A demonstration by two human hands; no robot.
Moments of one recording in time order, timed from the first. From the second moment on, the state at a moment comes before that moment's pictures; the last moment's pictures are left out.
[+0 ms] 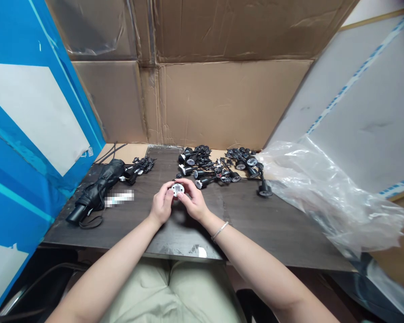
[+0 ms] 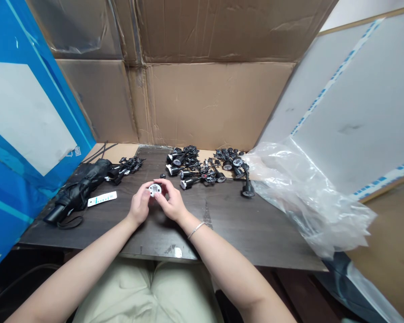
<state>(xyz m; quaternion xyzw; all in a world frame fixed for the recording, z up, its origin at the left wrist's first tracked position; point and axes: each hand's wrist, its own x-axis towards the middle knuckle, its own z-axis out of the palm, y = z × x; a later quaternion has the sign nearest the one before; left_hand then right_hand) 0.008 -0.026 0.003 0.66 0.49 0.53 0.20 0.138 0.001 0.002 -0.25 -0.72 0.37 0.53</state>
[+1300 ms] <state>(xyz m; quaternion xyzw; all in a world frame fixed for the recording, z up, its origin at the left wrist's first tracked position) 0.009 -0.024 0.000 0.68 0.48 0.54 0.15 0.140 0.004 -0.003 -0.23 -0.72 0.37 0.54</state>
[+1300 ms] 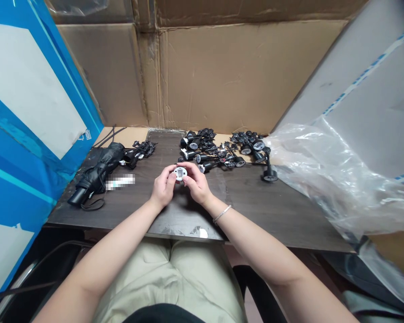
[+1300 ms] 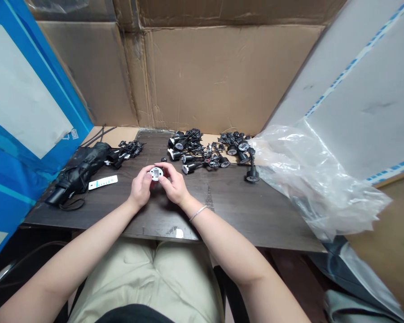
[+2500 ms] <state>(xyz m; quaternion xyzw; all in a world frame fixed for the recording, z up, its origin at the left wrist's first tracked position) 0.007 0.035 -0.009 0.66 0.48 0.56 0.15 0.126 0.052 -0.003 -0.30 -0.72 0.30 0.55</state>
